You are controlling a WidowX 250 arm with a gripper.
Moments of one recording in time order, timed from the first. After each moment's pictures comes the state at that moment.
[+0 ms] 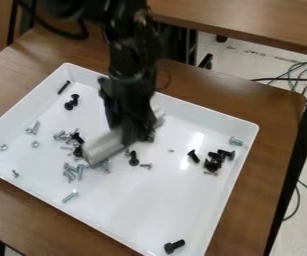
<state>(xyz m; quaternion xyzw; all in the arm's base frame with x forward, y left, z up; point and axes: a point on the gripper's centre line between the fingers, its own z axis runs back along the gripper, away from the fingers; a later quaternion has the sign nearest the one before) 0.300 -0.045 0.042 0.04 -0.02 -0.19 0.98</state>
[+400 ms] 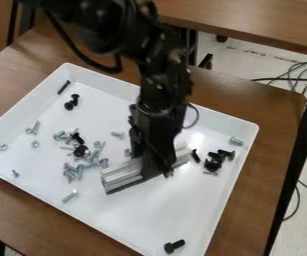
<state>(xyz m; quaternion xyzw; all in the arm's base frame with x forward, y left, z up) 0.282 -0.086 0.015 0.04 0.02 -0.34 0.94</state>
